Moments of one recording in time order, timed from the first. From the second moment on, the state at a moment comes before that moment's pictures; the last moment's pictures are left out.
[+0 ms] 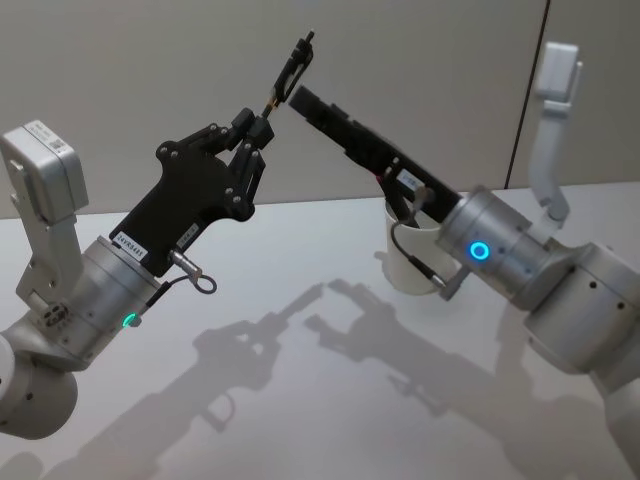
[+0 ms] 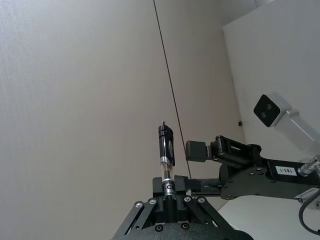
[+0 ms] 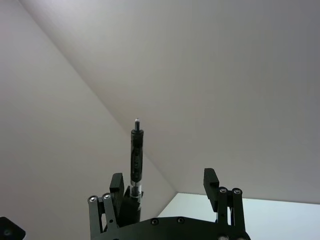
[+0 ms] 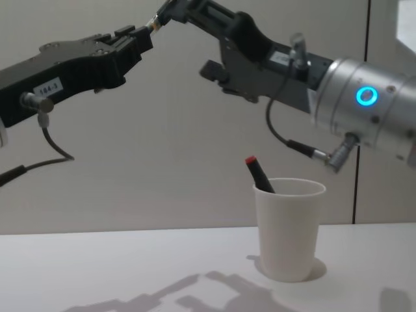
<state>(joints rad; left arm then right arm) -0.18 0.53 0.32 -1.72 -0.55 -0.29 -0.35 0.37 0.11 -0.38 -1.53 1.03 0.30 0.41</state>
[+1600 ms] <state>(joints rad) -0.18 0.53 0.32 -1.72 -0.55 -0.29 -0.35 0.45 0.08 -0.40 -1.48 1.11 0.35 0.44</state>
